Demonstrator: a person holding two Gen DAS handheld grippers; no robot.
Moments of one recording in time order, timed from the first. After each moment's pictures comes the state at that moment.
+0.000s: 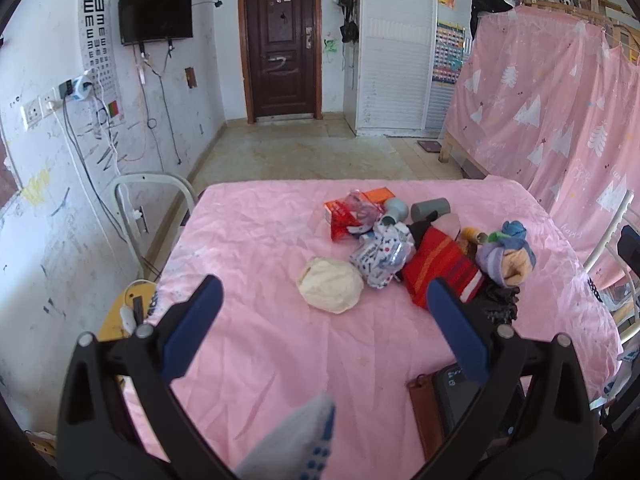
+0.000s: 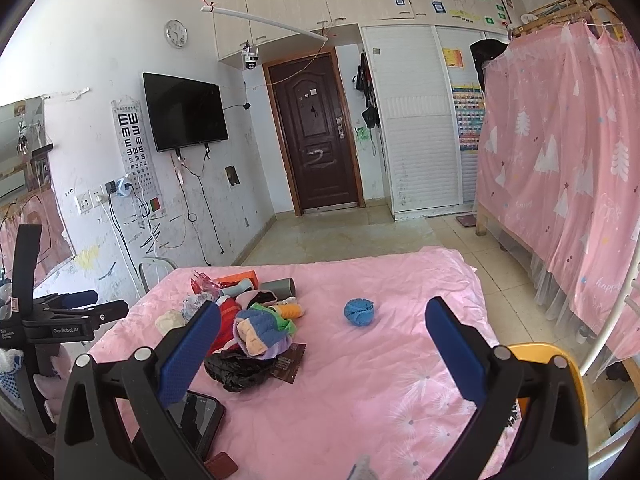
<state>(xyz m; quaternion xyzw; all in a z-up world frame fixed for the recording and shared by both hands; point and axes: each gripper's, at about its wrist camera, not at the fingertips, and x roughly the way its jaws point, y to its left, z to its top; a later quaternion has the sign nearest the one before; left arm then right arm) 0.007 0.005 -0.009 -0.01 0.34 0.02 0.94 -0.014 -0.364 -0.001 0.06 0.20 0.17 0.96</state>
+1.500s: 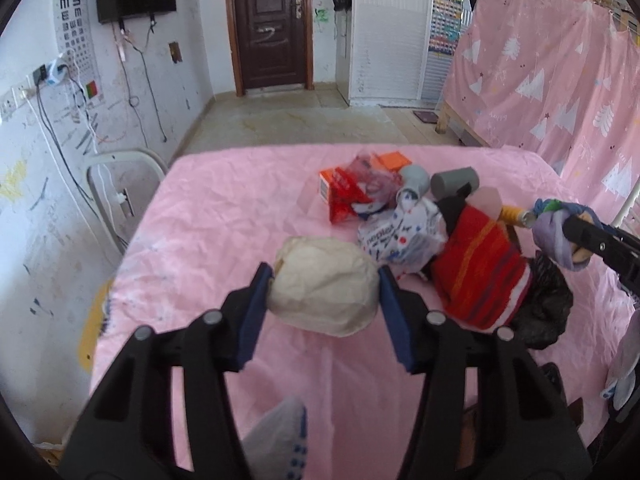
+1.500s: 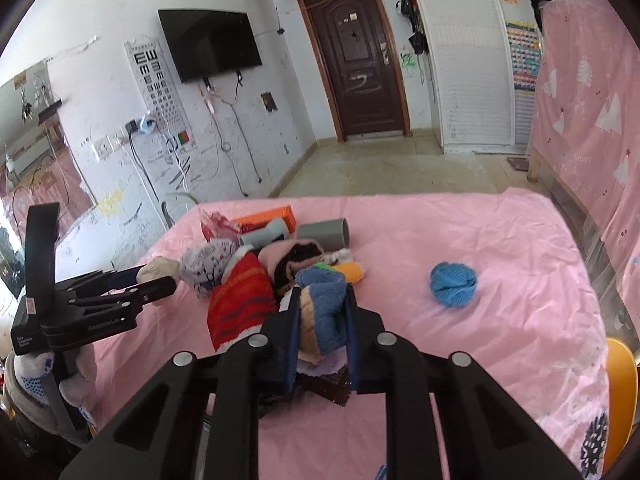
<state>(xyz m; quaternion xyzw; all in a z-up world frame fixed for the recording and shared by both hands) 0.060 0.013 -0.046 0.00 0.38 0.00 0.92 0.070 -0.312 -0.040 0.05 0.32 0.26 0.91</state>
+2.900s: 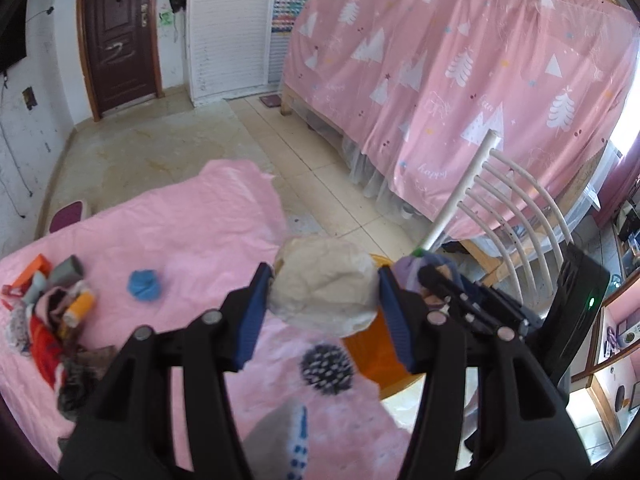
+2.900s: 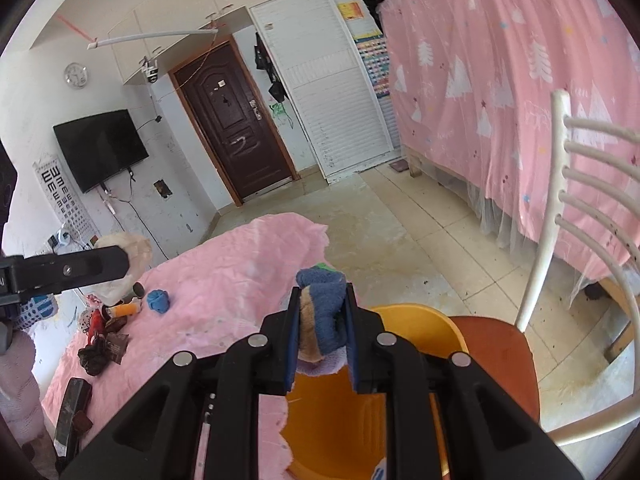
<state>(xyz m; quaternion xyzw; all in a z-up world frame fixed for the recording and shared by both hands) 0.087 -0.359 0.017 0.02 0.42 -0.24 0.88 0.022 -0.636 -0.077 0.18 0.28 0.08 0.94</state>
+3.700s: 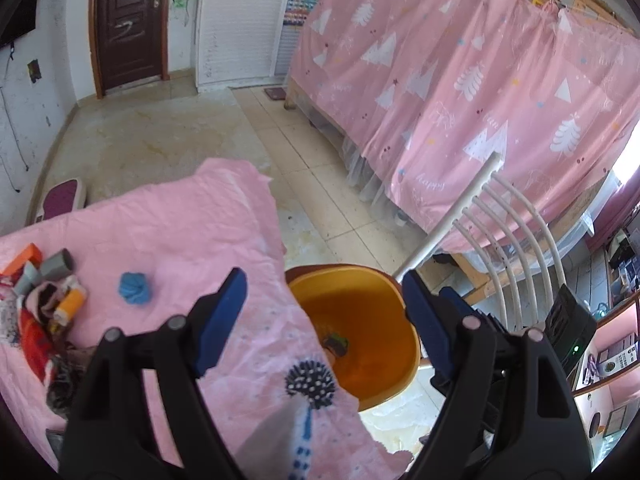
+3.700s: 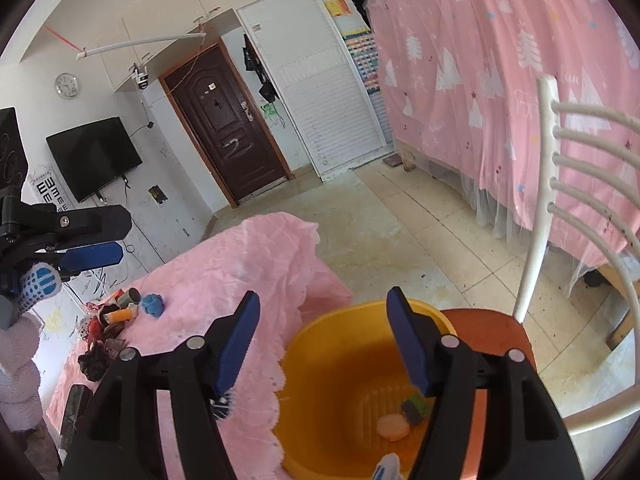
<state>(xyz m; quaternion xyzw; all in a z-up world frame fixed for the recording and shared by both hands) 0.102 -0.345 0.034 -0.02 0.43 -0.22 0.88 0.020 -0.626 -0.061 0.18 0.27 0.07 0.94</state>
